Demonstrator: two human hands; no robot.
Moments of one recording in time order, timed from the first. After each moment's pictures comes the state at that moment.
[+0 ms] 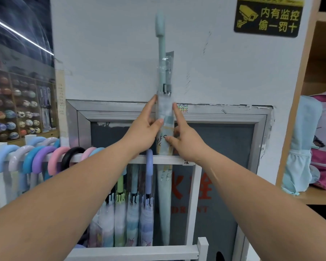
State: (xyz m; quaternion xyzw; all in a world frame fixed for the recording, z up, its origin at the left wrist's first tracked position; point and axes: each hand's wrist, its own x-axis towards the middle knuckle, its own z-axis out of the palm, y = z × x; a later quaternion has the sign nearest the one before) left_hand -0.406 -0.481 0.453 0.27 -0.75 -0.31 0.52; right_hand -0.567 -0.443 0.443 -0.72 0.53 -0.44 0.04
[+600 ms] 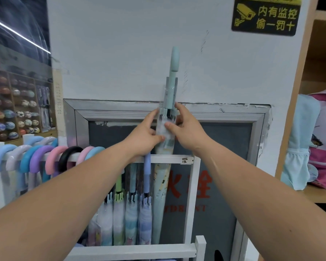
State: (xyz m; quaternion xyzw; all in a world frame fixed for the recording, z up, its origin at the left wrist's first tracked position) left_hand -0.408 -0.491 0.440 0.31 -0.78 -0.34 0.43; right_hand -0.572 -0.454 0.457 -0.68 0.50 -0.53 0.07
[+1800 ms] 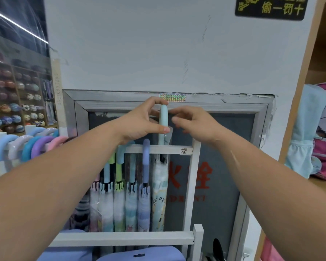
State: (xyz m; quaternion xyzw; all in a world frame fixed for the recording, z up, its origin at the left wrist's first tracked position) left_hand -0.393 -0.468 0.464 0.27 -0.82 -0.34 0.37; right_hand -0.599 -0.426 0.460 -0.73 0.51 -0.44 0.11
